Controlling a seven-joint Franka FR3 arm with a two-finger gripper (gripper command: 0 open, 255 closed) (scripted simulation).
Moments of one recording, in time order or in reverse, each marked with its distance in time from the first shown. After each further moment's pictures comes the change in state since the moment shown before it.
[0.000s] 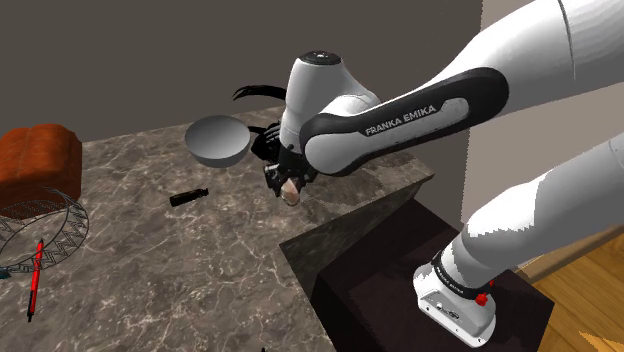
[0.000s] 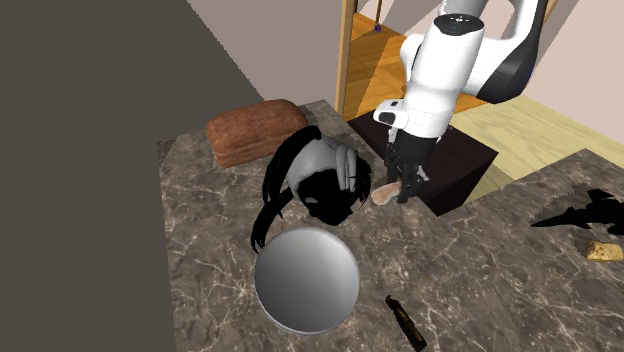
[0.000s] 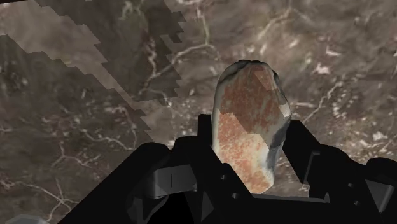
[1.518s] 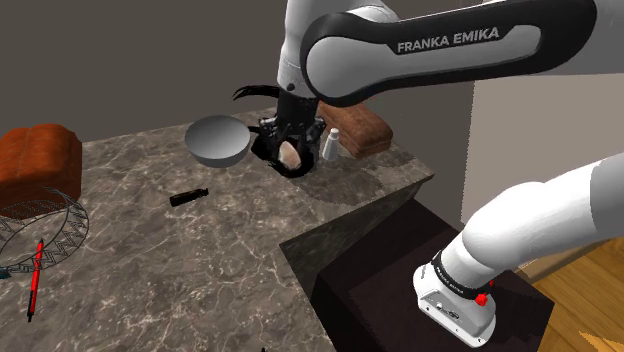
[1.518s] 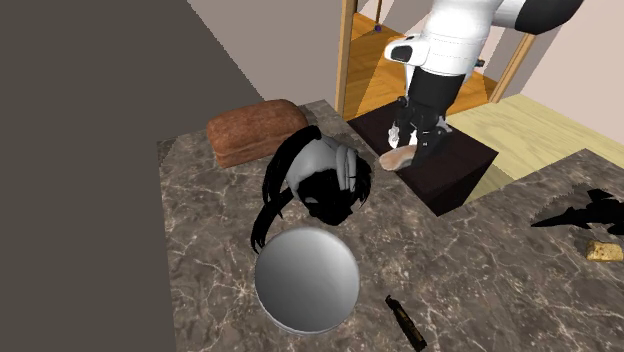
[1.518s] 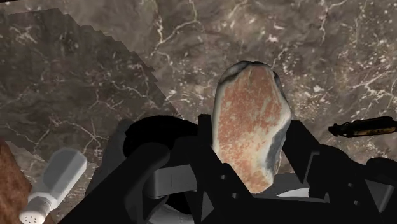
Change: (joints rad) arm 0.010 -0.123 -0.083 0.215 0.012 -0.330 -0.026
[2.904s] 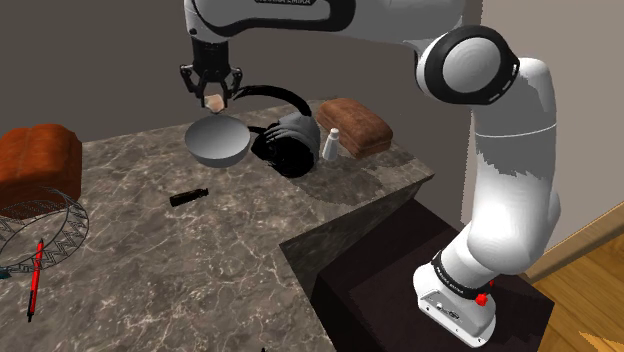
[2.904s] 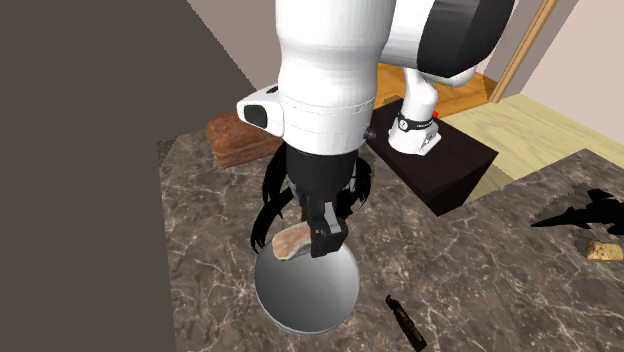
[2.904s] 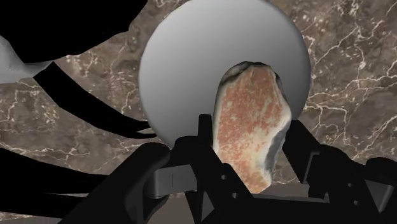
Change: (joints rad) arm 0.134 0.992 0.011 1.121 -0.598 -0.281 0.219
